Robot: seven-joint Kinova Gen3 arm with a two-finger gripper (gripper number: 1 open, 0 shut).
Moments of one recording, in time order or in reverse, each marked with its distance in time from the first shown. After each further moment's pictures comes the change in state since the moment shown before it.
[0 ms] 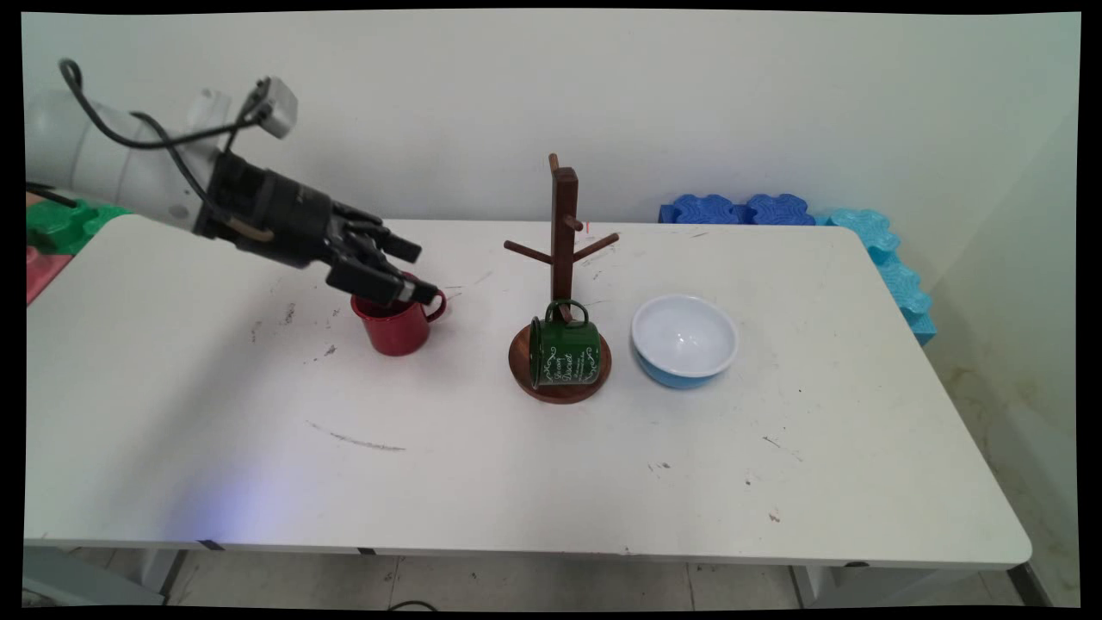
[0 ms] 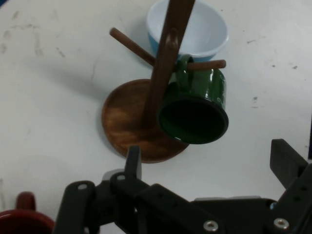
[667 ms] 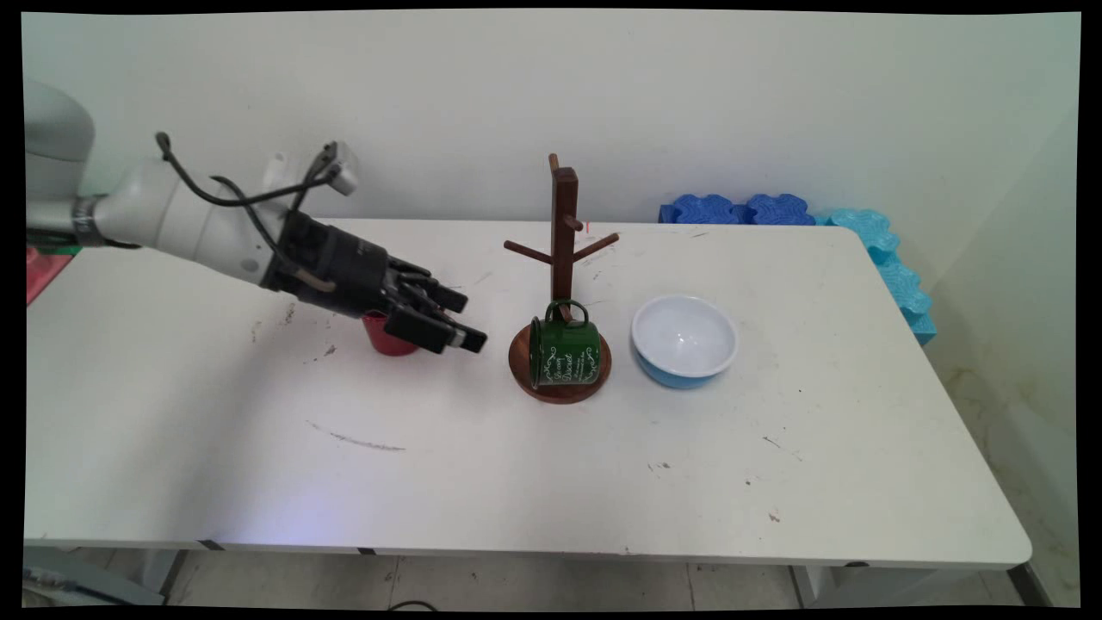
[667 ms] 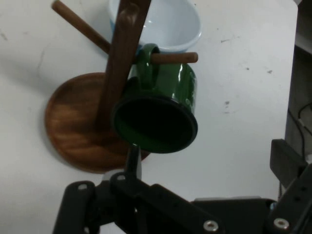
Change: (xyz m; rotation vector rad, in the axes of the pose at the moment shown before) arm -0.019 0.015 0.059 -0.079 -0.005 -0.080
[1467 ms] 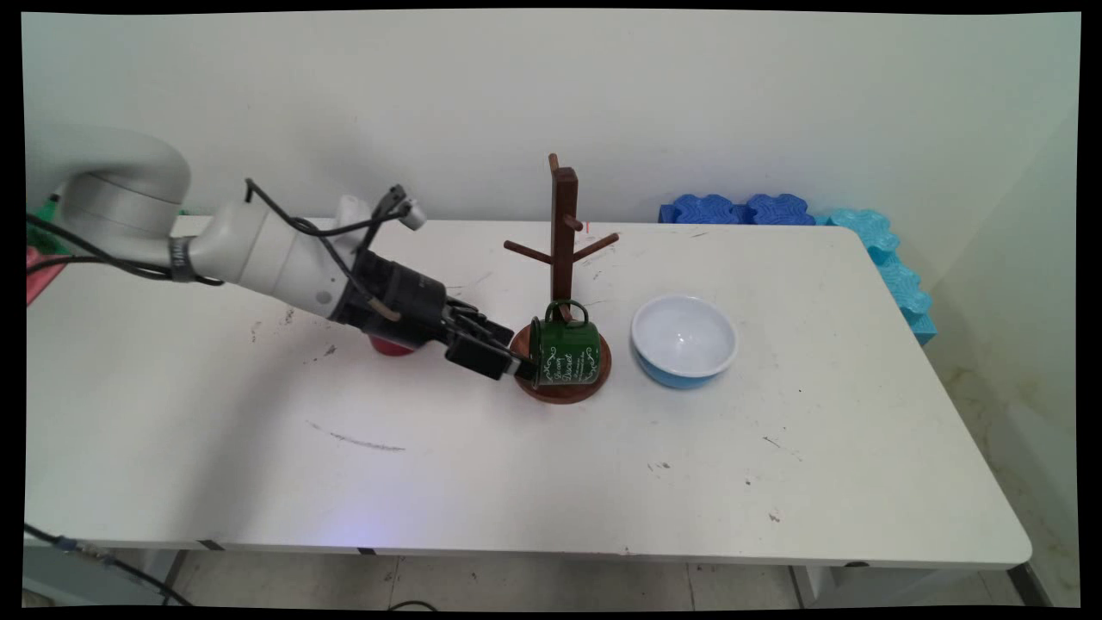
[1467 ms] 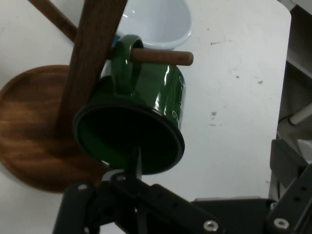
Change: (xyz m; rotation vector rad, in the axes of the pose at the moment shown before) arm -0.006 0.004 0.063 -0.049 -0.013 -0.103
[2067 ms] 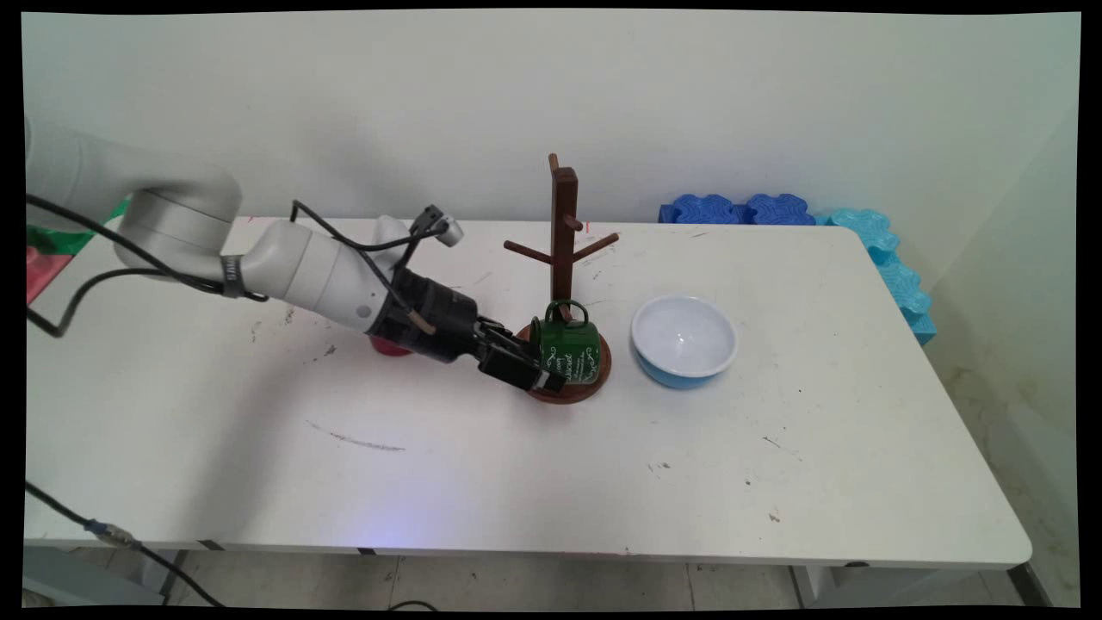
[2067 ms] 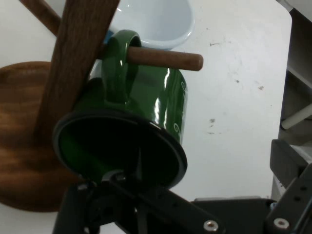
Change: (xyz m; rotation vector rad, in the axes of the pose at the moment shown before) arm -0.001 -0.004 0.038 -0.025 -0.009 -0.043
